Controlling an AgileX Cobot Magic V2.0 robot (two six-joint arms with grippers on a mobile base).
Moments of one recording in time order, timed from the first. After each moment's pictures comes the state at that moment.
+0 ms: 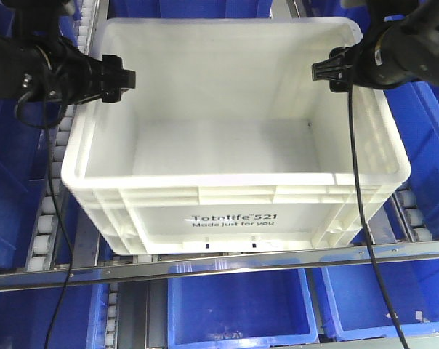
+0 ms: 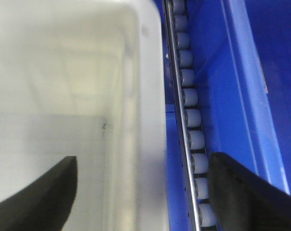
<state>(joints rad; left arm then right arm) -0.39 1.46 -1.19 0.18 0.51 -0.38 0.37 1.54 -1.31 -0.61 0.75 0.62</state>
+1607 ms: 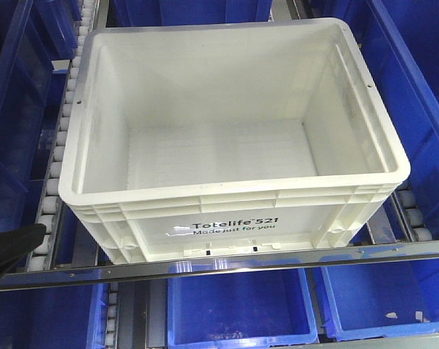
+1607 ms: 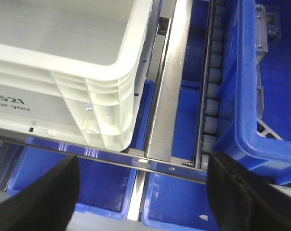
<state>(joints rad) -0.49 0.61 -0.69 -0.10 0.80 0.14 0.37 0.48 -0.66 -0.20 0.93 0.10</state>
